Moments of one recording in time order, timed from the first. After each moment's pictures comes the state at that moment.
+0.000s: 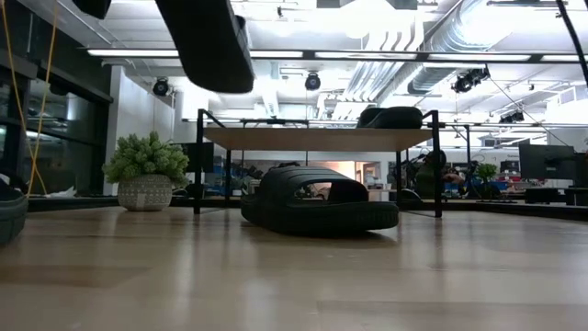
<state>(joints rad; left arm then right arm) -0.56 1.22 0.81 0.00 -1.22 0.84 0.27 1.99 2.10 -0.74 0.82 -0.21</state>
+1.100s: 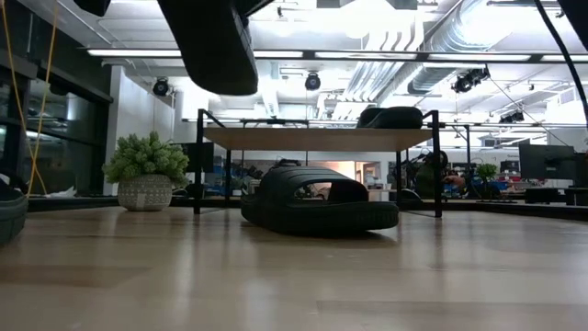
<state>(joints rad) -0.56 1.22 0.81 0.02 -1.19 0.84 0.14 2.07 2.14 -0.74 0.75 -0.24</state>
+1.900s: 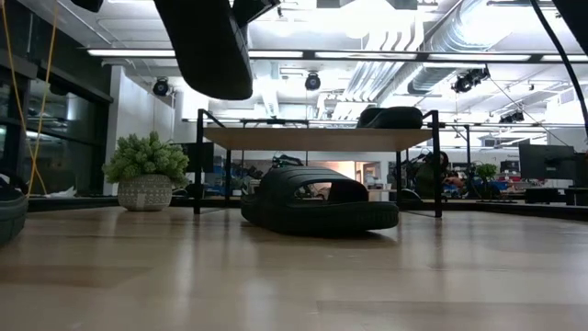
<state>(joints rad) -0.59 1.22 0.81 0.04 -1.24 0.86 0.11 2.09 2.15 -0.75 0.68 -0.22</state>
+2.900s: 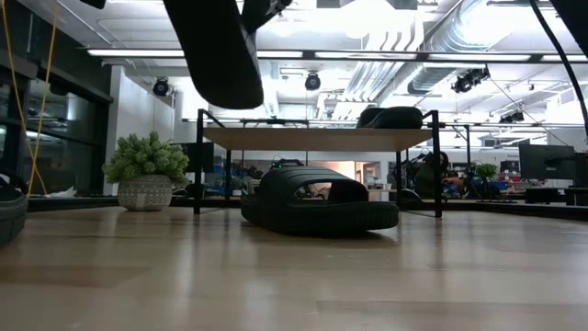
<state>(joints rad) -0.59 1.22 0.81 0.04 -1.33 0.81 0.10 2.09 2.14 -0.79 0.73 -0.27</state>
